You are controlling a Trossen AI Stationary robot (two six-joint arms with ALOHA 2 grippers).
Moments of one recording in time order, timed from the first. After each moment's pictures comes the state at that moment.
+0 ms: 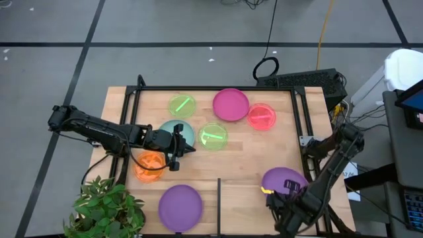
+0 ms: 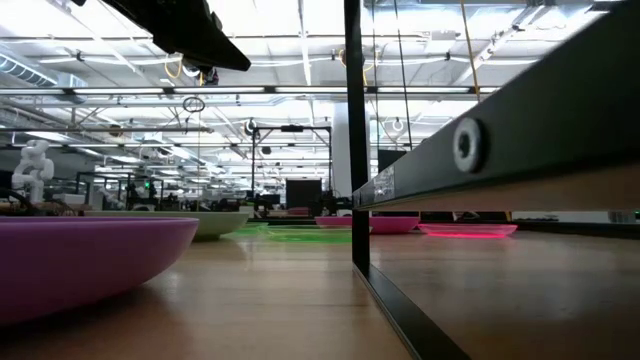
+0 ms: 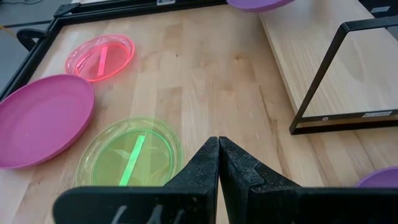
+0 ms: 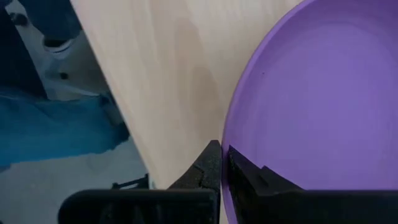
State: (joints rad) left arm -0.18 1.19 0.79 -0.16 -0.14 0.02; right arm 0.89 1.68 1.52 -1.31 0.01 1.27
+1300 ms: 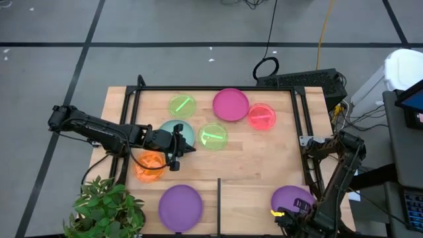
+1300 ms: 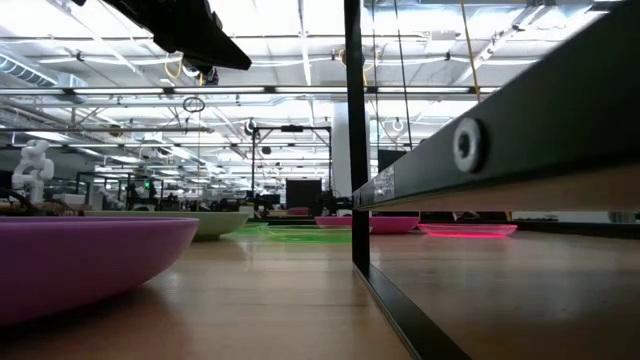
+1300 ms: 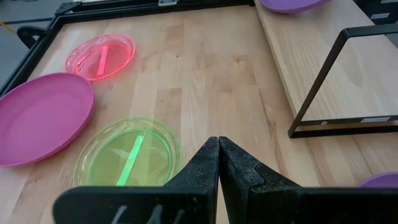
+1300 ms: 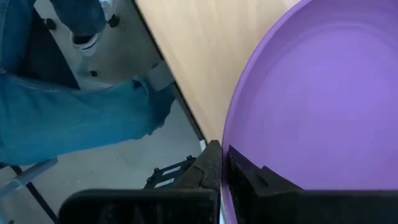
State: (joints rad) left arm -0.18 1.19 0.79 -0.15 -0.14 0.00; right arm 1.06 1.75 1.52 -1.13 -0.03 1.55
